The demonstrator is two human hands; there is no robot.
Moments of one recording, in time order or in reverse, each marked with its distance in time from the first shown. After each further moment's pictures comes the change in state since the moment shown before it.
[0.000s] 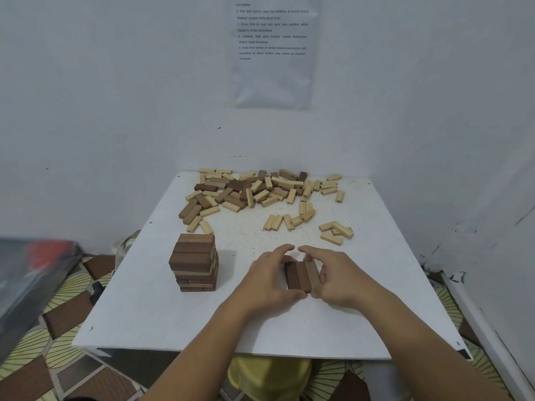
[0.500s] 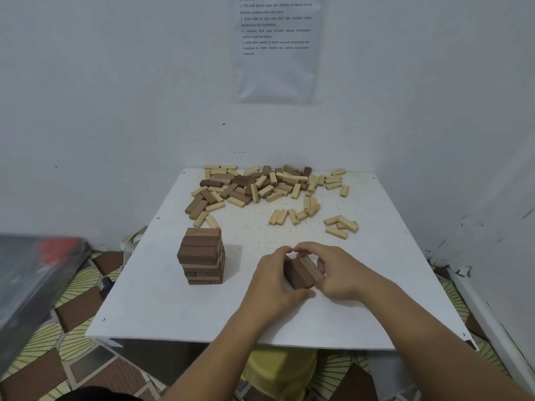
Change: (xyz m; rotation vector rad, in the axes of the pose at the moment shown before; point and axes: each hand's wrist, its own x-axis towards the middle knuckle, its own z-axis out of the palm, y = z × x) left_hand -0.017 0.009 0.015 -0.044 0.125 -0.037; right_hand 0.007 -0.001 0.006 -0.050 -0.062 -0.107
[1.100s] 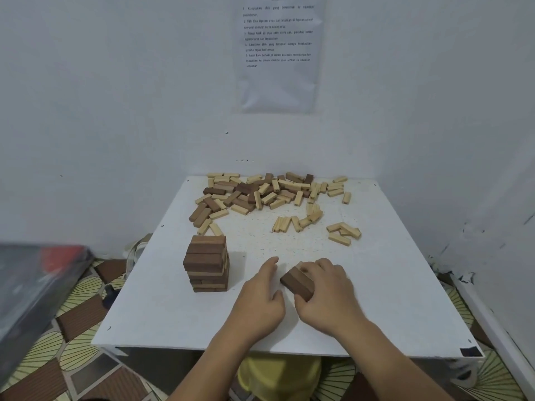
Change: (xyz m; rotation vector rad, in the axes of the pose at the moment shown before) left_hand -0.028 -0.004 -0.032 -0.018 -0.050 -0.084; right_hand -0.016 -0.030 0.056 -0.231 0.306 0.170
